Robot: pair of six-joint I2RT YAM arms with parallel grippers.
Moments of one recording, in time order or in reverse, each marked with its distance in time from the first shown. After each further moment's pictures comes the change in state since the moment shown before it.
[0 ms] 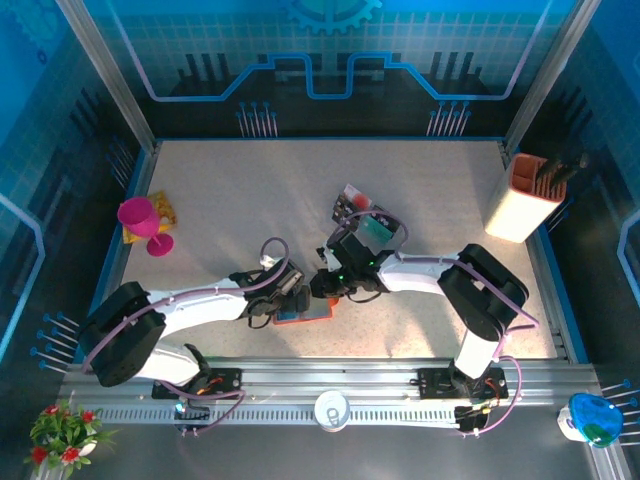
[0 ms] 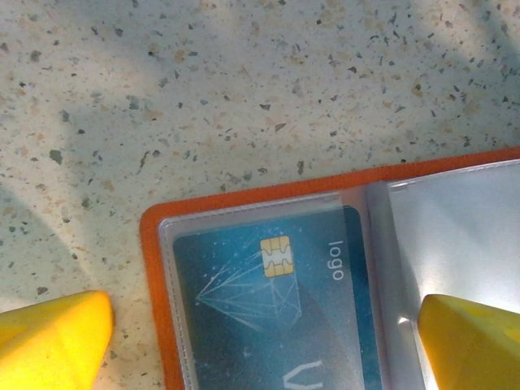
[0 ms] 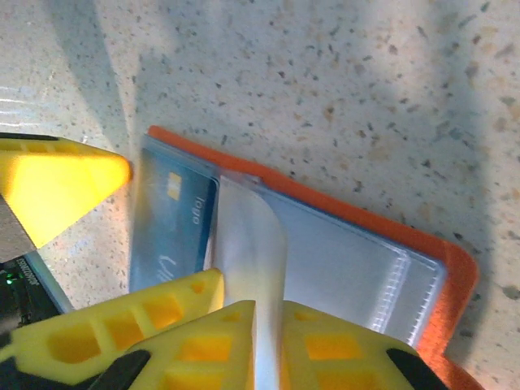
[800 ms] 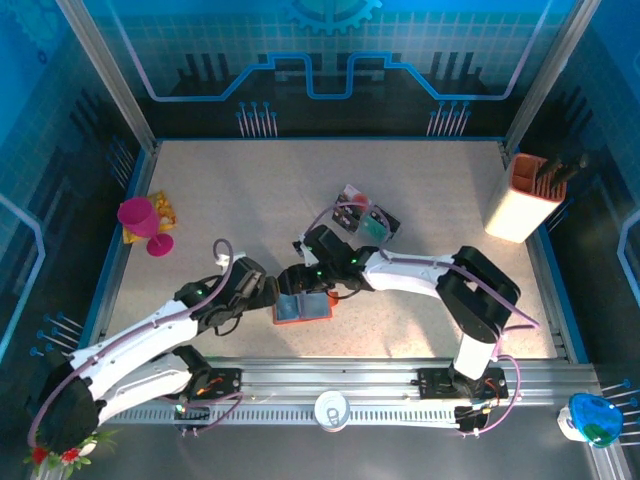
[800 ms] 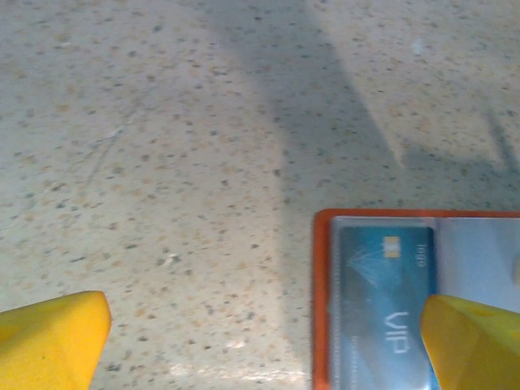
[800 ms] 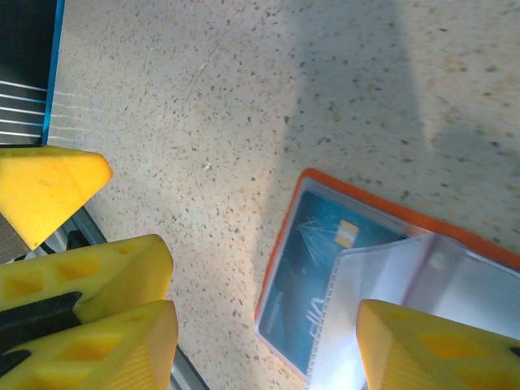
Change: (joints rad) left arm 0.125 -0.460 -0.069 -0.282 -0.093 -0.044; right arm 0.114 0.043 0.181 -0.027 0.029 0.070
